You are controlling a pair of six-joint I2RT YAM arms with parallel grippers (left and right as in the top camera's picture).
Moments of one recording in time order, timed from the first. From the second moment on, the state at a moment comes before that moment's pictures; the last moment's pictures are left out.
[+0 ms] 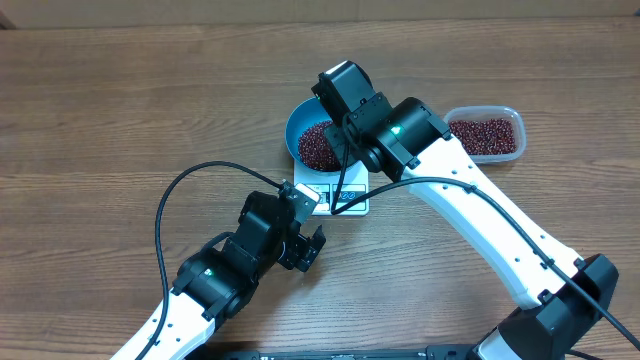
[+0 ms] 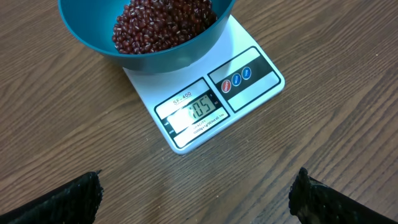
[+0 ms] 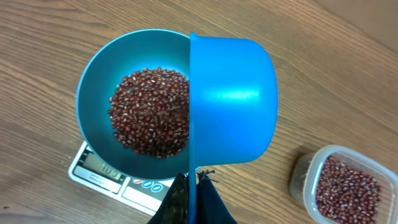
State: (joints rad) left arm -0.65 1.02 0.65 -0.42 -0.10 0.00; right arm 0.68 1.75 1.74 -1.05 0.31 0.11
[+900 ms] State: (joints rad) left arm -0.65 1.02 0.65 -0.42 -0.10 0.00; right arm 0.34 1.75 1.83 -1.26 0.35 0.37
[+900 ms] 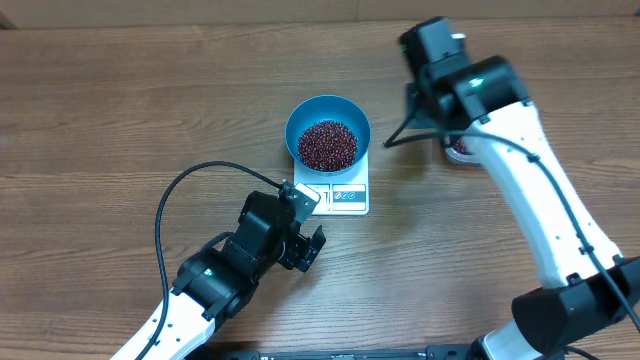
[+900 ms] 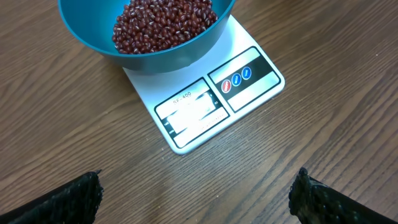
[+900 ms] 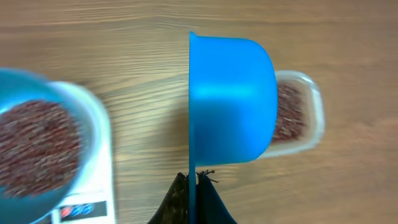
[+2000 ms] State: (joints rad) left arm -0.65 1.02 0.65 -0.42 -0.10 0.00; right arm 0.10 1.86 1.69 -1.25 0.35 0.33
